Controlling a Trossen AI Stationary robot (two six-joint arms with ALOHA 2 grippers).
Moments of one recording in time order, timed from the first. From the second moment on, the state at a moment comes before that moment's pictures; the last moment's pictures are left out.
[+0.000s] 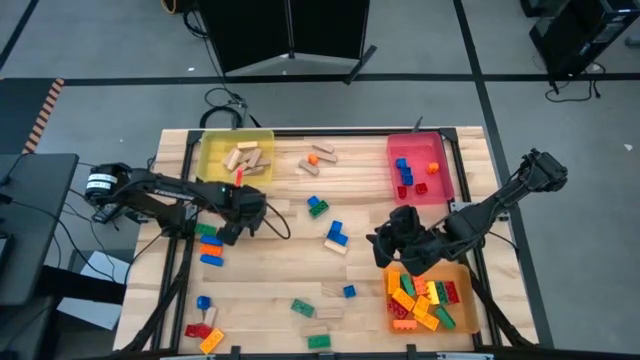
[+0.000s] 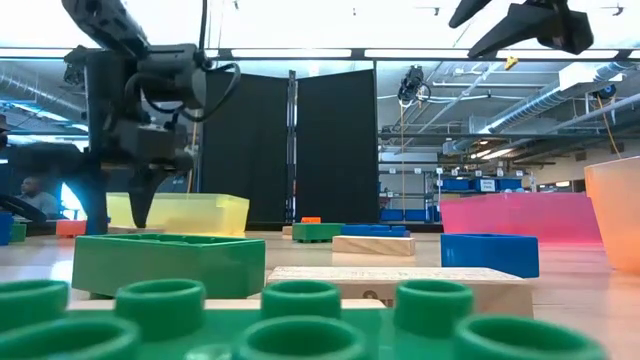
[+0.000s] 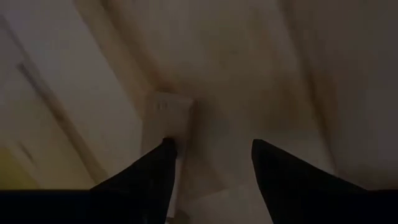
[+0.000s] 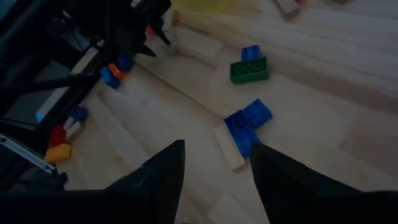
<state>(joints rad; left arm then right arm) 0.08 1.33 0.62 -0.73 -0.11 0.53 0.55 1.31 1.05 -0.68 0.69 1.37</state>
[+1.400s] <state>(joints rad) 0.09 1.35 0.60 -0.61 -0.22 0.44 0.55 1.31 1.05 -0.68 0.65 1.28</state>
